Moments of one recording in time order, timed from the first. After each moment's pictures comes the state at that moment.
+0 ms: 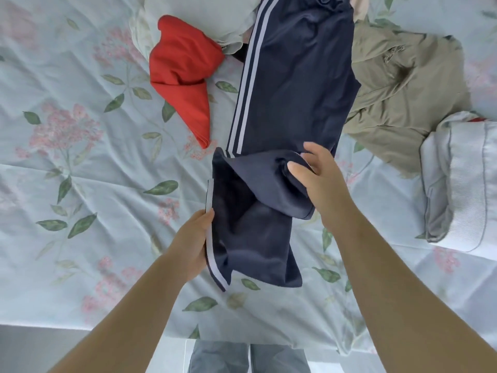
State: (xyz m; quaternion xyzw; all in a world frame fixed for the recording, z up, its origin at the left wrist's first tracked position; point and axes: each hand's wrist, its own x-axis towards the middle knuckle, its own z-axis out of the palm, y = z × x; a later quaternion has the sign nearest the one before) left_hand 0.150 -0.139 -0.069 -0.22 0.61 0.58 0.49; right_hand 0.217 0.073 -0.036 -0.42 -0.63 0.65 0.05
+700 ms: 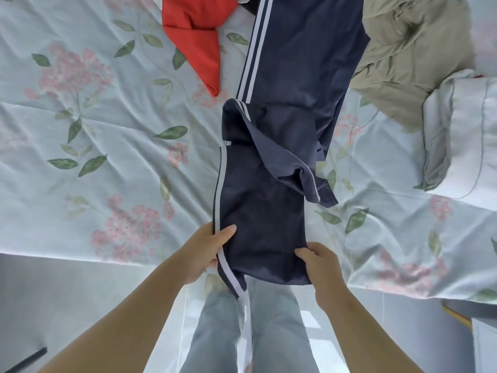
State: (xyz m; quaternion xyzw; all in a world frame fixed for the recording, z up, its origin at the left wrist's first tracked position) left_hand 0.251 -0.218 -0.076 -0.12 0.67 0.45 0.57; right_hand 0.399 -0.057 -0.092 -0.61 -0.54 0.57 -0.13
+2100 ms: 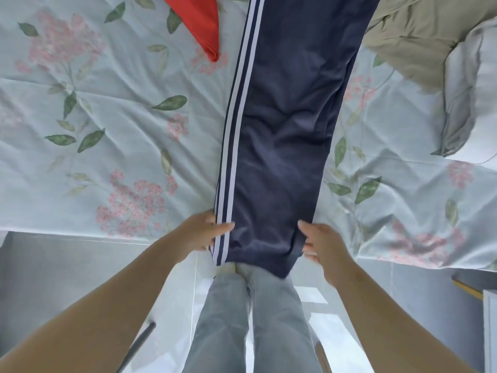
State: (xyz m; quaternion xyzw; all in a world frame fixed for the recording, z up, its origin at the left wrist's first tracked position) left_hand 0.249 -0.249 -0.100 0.00 0.77 0.21 0.60; right_hand 0.410 -0.066 -0.100 -0.60 -0.47 0.62 -0.16
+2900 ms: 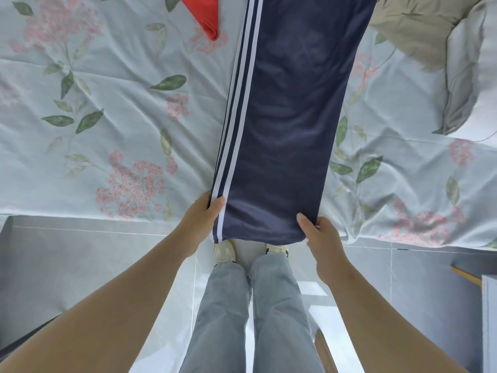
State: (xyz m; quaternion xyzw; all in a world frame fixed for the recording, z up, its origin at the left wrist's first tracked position) left_hand 0.281 -0.259 -0.115 -0.03 0.79 0.38 0.48; right_hand 0.442 -0.096 -0.121 -0.58 -0.53 0.61 -0.08
